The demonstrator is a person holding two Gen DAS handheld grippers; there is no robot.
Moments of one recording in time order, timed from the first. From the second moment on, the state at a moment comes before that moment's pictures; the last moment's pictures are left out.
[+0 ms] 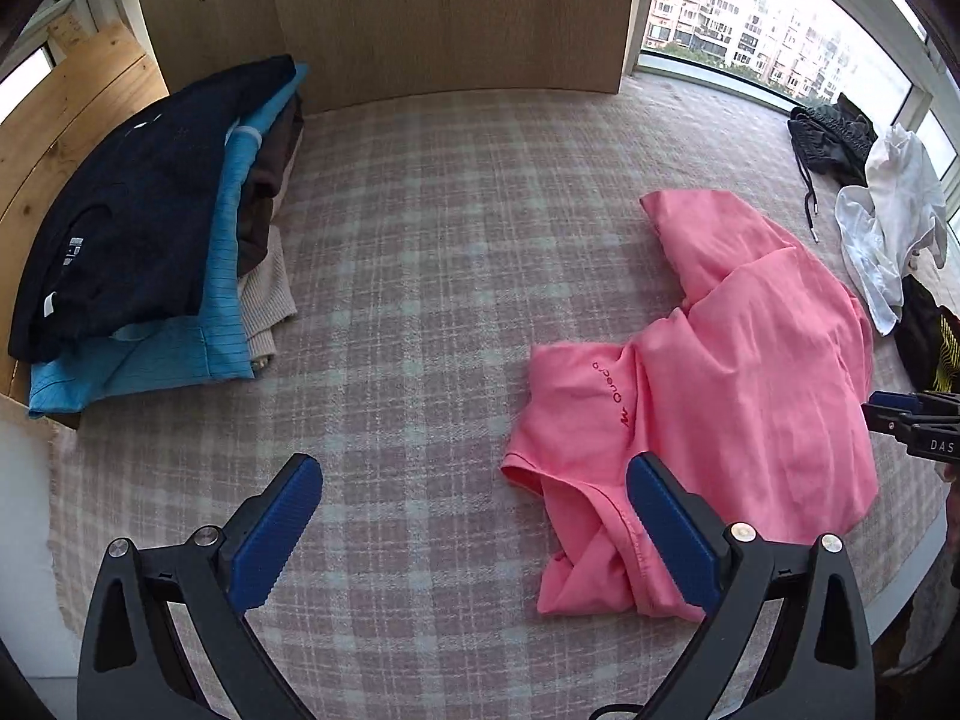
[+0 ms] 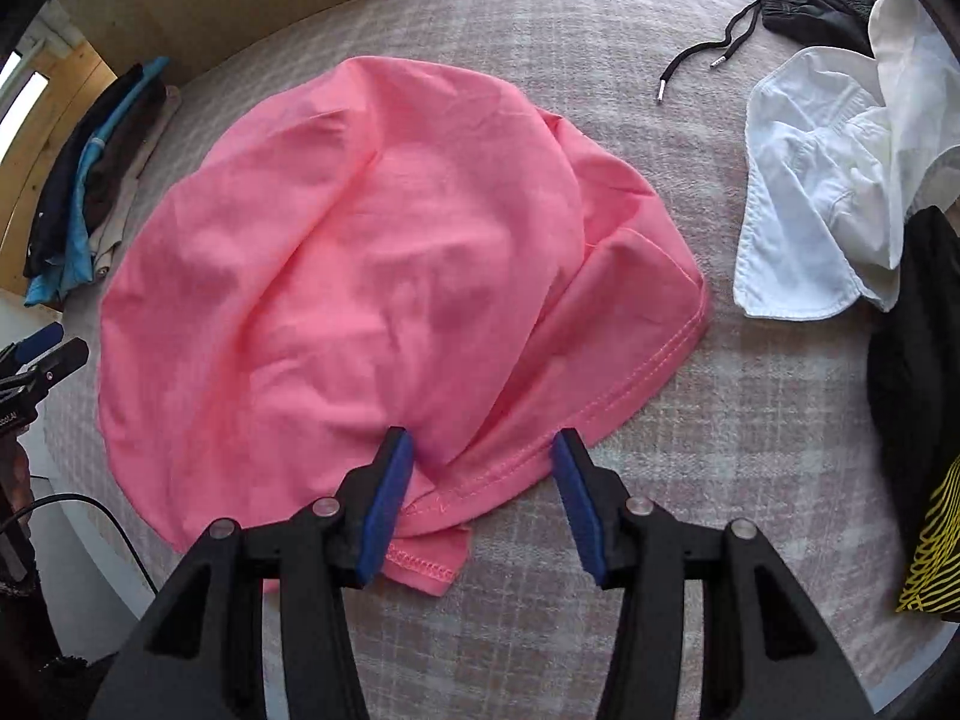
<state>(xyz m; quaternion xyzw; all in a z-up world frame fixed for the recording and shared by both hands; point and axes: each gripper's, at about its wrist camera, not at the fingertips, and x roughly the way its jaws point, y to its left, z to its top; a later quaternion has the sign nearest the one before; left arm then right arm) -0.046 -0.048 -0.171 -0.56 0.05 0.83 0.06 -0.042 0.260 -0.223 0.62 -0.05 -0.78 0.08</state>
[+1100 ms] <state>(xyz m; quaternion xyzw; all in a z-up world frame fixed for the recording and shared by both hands) -0.185 0.143 -0.191 -0.58 0.20 0.75 0.23 -0.043 0.329 -0.217 0.57 -0.18 -0.80 0.03</state>
